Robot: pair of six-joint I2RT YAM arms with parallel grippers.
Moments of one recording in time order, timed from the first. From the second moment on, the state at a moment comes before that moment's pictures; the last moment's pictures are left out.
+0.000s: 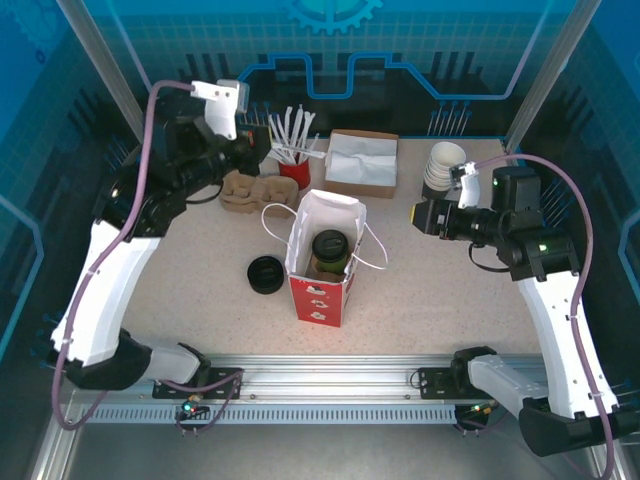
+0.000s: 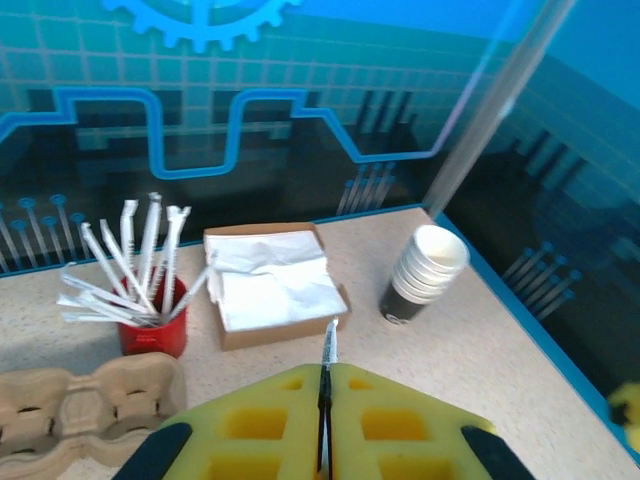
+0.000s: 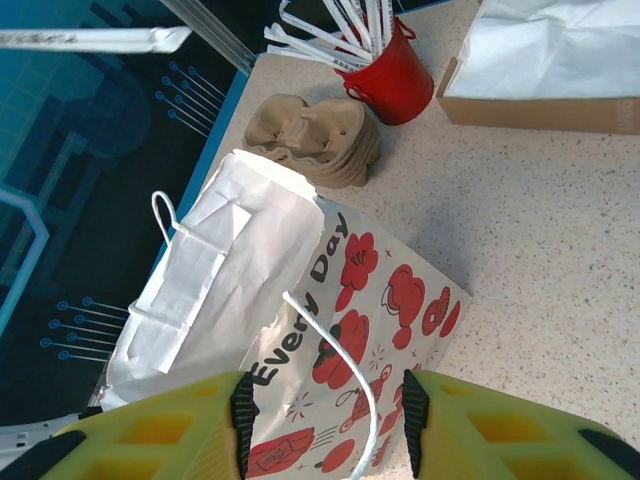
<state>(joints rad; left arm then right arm) -0.50 1.35 2.00 -0.95 0.02 -0.28 0.13 0.99 1.31 -0.96 -0.58 0.35</state>
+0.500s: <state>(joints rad) -0.67 1.27 1.79 -1.20 0.11 -0.27 0.11 0.97 1.24 -0.95 -0.58 0.33</state>
